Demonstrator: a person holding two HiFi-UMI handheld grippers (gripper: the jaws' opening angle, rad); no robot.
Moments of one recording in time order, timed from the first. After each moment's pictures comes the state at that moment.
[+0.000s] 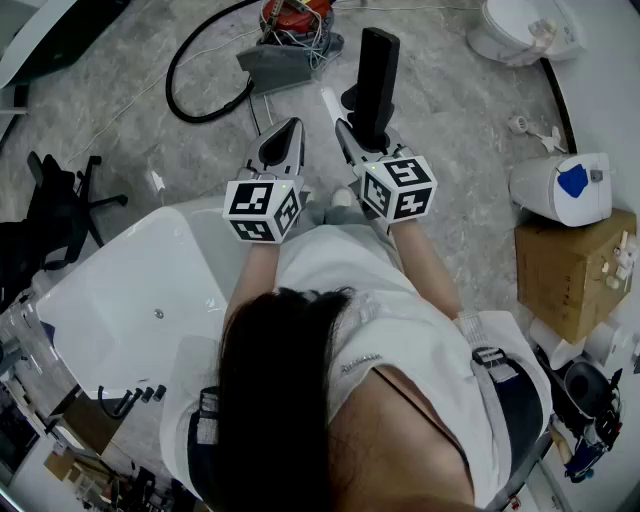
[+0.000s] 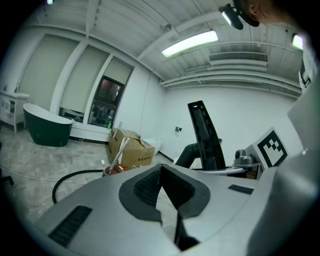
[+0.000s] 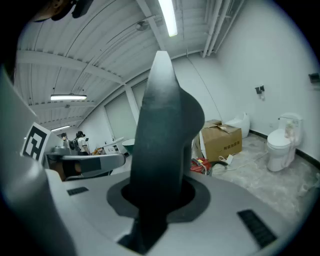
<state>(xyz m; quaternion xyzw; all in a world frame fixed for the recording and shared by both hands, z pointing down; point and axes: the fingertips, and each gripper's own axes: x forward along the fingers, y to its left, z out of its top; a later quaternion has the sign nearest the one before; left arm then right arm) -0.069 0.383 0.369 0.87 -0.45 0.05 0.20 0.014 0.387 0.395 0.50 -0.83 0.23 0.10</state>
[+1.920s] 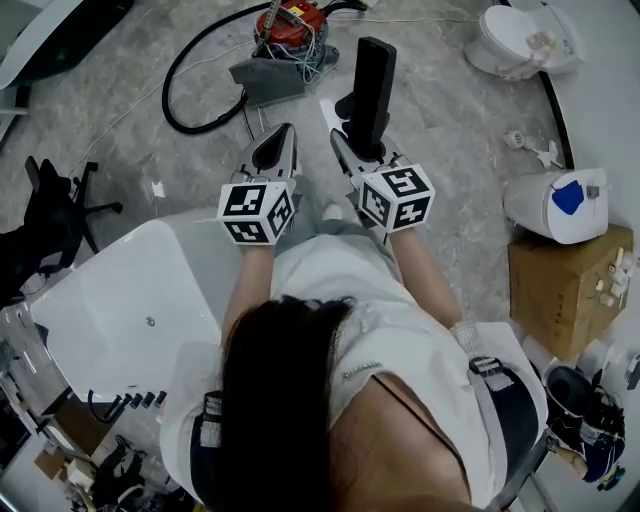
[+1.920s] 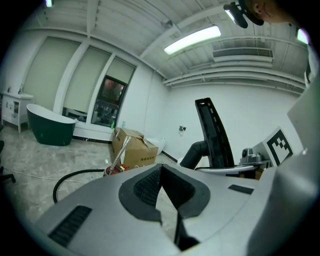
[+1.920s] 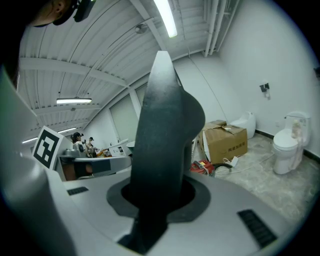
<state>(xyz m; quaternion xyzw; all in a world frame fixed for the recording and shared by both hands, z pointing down) -0.042 0.355 0.384 0.85 -0.48 0.06 0.20 0.044 0.368 0.398 0.47 -0.85 0.23 0.08</state>
